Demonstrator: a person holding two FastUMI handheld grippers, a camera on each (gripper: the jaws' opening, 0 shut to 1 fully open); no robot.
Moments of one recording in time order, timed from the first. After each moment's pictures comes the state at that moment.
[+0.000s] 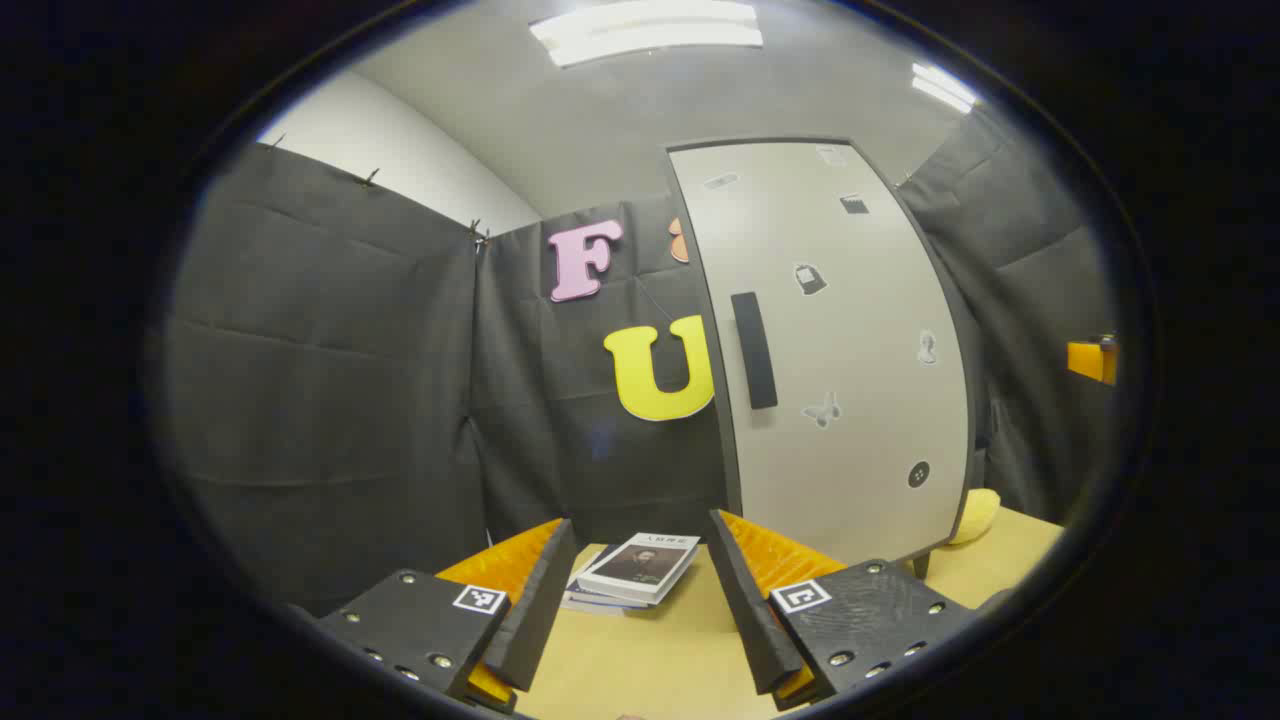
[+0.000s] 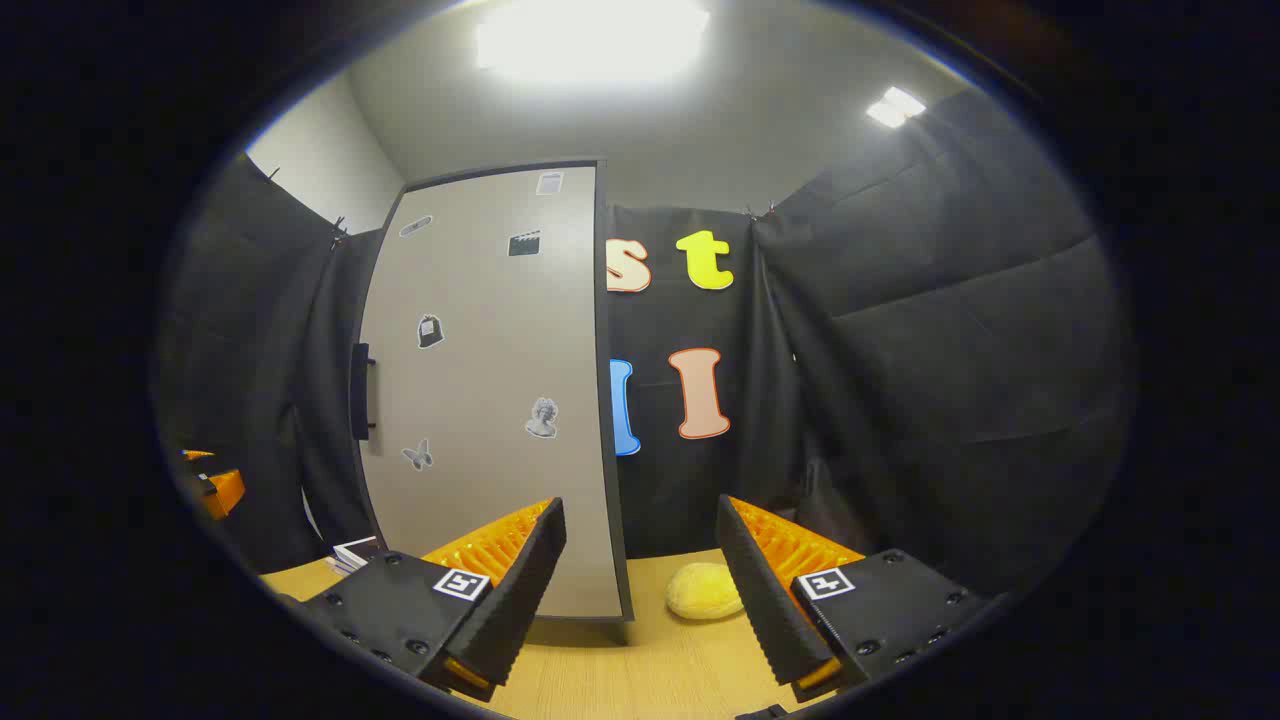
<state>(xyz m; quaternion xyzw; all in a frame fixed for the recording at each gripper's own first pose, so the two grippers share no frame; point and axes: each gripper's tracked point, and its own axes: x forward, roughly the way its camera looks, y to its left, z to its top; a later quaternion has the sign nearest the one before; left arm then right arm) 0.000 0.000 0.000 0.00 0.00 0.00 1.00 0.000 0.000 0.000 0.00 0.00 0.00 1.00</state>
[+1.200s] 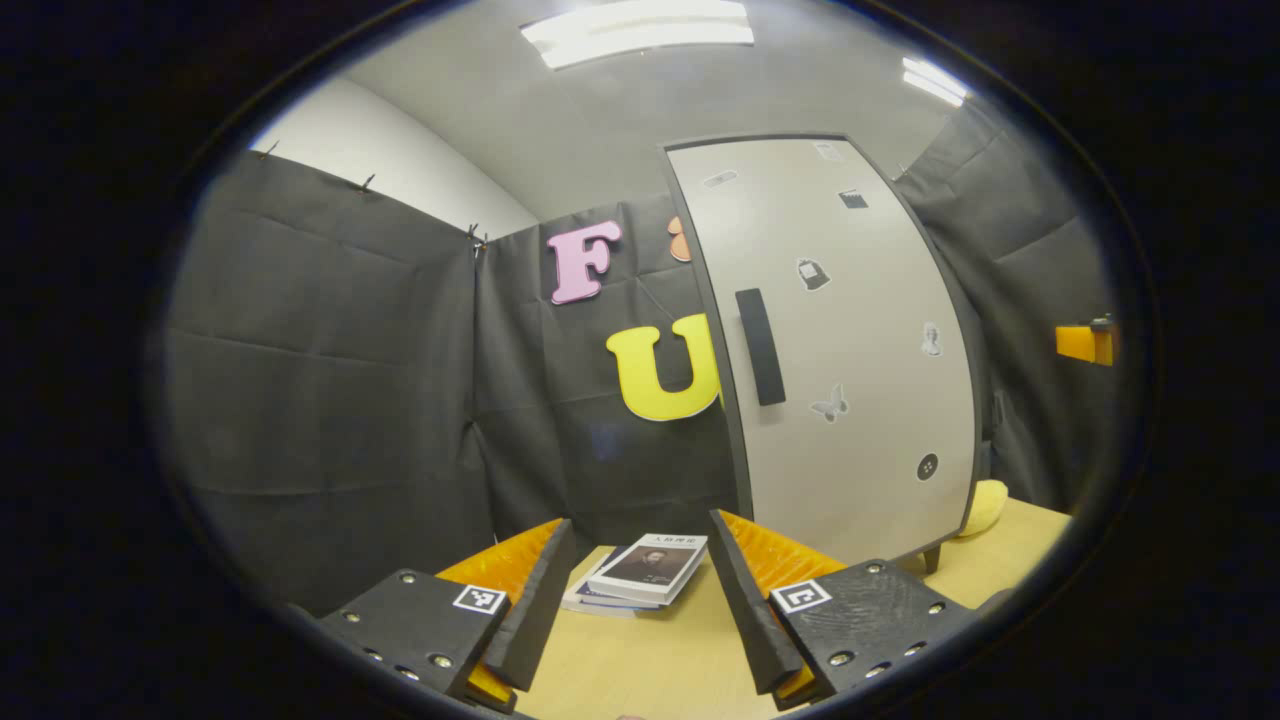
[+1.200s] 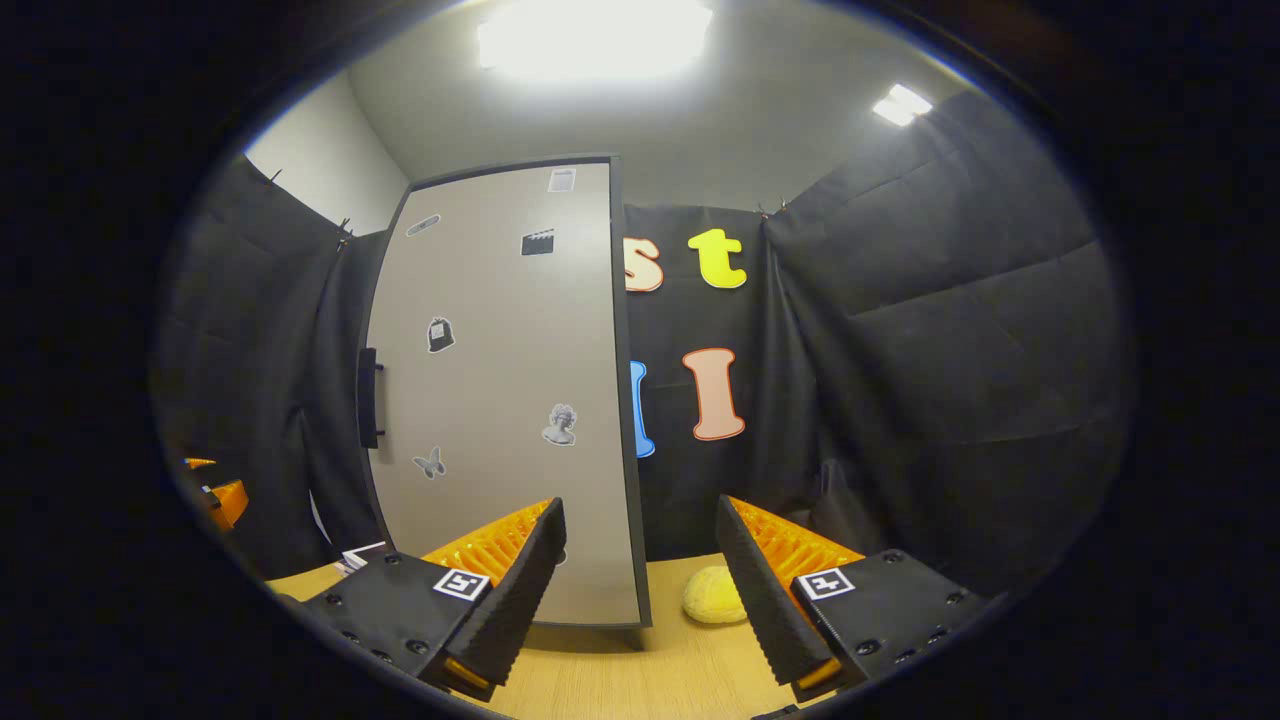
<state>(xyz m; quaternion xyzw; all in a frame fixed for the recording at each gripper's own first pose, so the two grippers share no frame) 0.002 0.007 0.006 0.01 0.00 0.00 1.00 0.019 0.024 0.011 0.00 0.00 0.02 1.00</state>
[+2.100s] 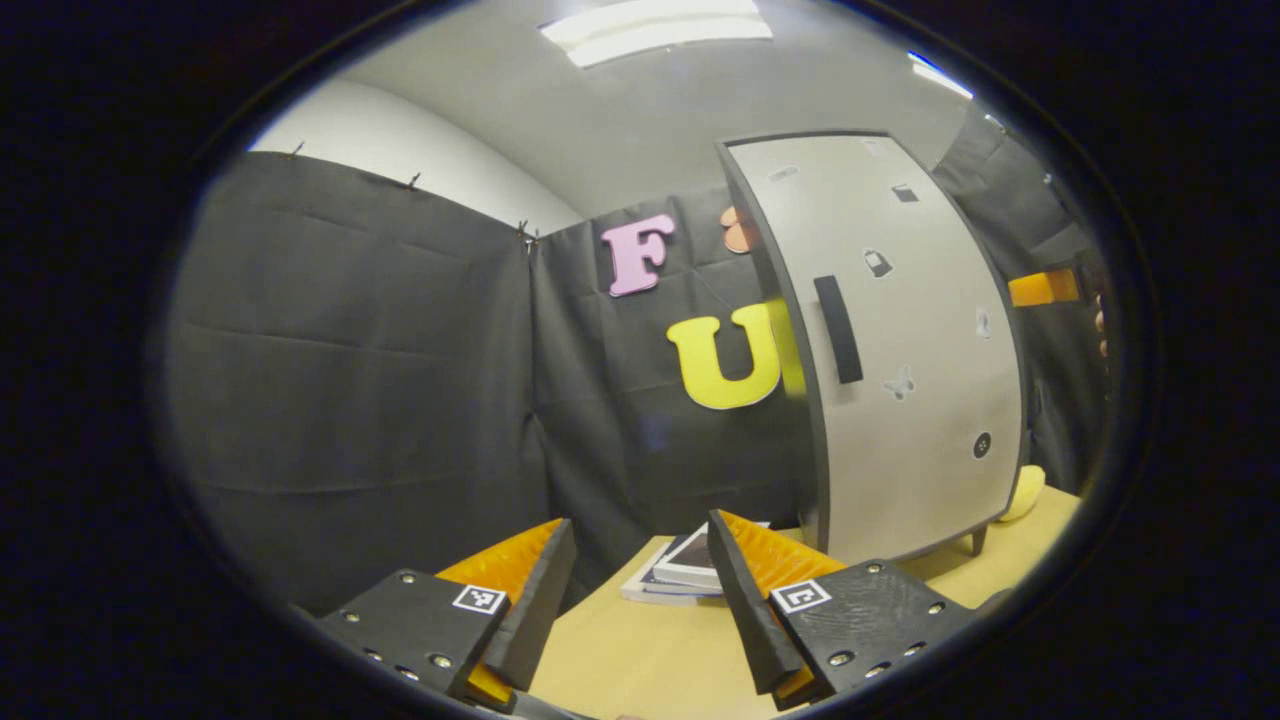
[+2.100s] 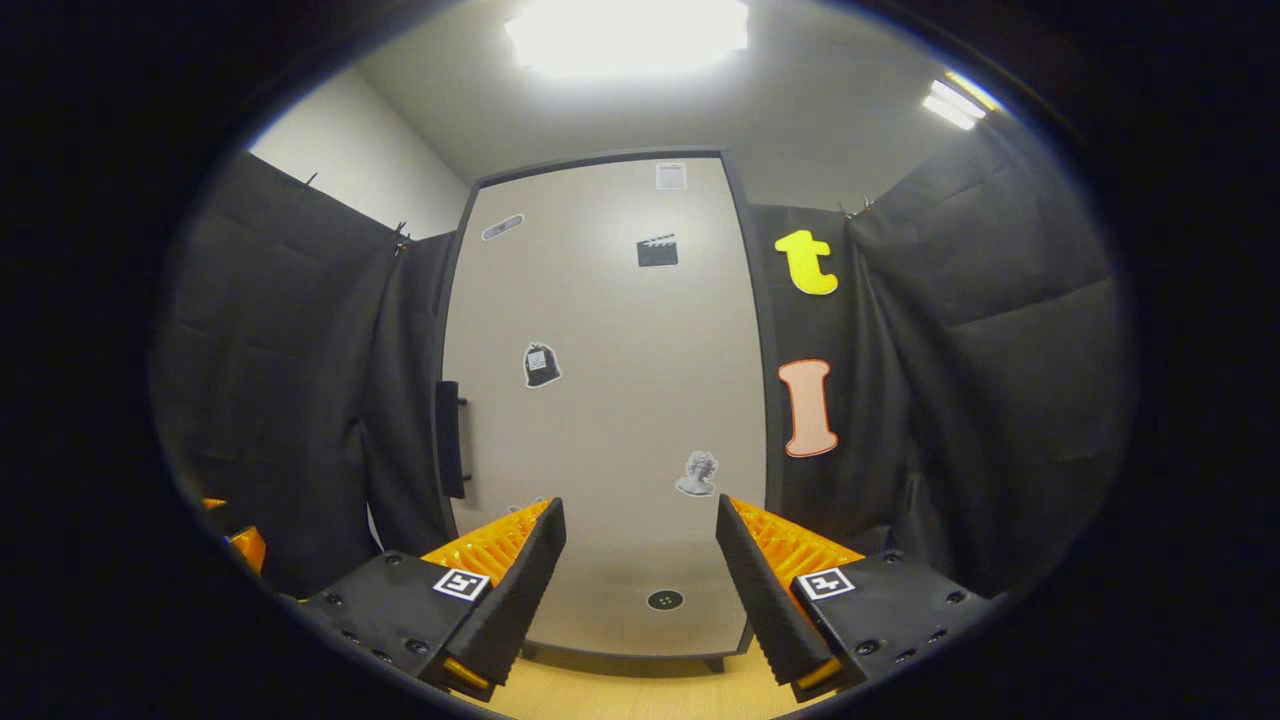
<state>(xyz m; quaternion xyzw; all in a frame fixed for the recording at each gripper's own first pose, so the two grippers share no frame) -0.024 0.103 -0.018 0.02 0.01 0.08 1.00 0.066 0.154 0.056 0.00 0.01 0.12 0.99</state>
